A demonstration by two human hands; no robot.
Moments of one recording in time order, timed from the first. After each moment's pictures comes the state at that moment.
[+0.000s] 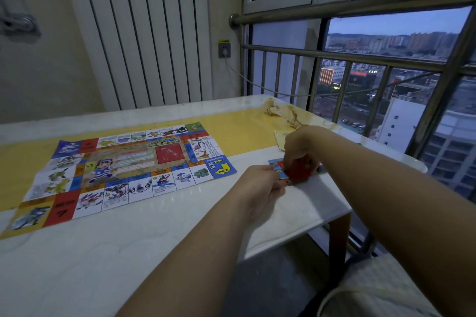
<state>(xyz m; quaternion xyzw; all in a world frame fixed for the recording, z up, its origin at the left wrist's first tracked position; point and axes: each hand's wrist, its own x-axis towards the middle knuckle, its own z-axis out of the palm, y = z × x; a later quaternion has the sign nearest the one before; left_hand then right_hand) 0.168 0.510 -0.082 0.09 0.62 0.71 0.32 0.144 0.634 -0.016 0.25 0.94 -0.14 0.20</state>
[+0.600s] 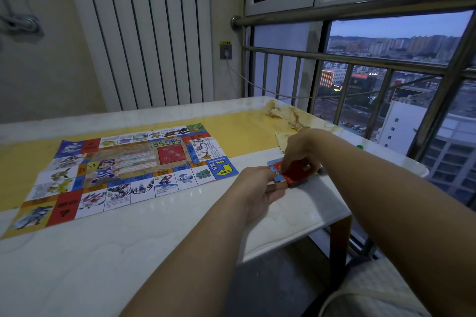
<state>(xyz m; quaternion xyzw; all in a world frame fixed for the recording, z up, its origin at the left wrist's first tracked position) 0.160 0.506 -0.082 0.05 0.59 0.73 0.34 0.140 0.641 -0.025 0.29 0.91 -0.25 0.18</state>
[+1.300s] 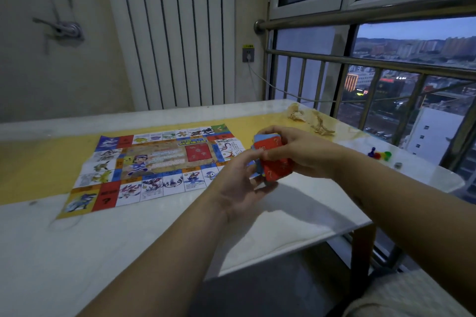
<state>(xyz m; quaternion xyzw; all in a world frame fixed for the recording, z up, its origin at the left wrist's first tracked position) 0.171 0.426 -0.047 0.08 0.45 0.83 0.32 0.187 0.564 -0.003 -0.01 0.77 -0.63 0.08</state>
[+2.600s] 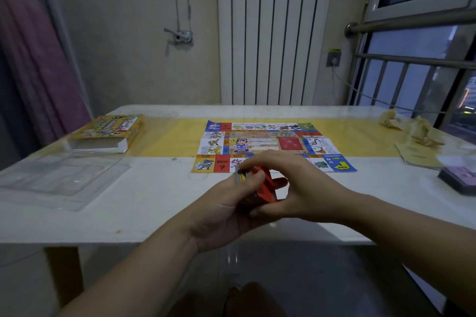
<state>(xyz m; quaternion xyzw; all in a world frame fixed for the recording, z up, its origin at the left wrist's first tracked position) 0.248 0.232 -0.060 0.15 0.49 0.82 0.25 0.227 0.398 -0.038 -0.40 0.85 -0.32 -0.10</state>
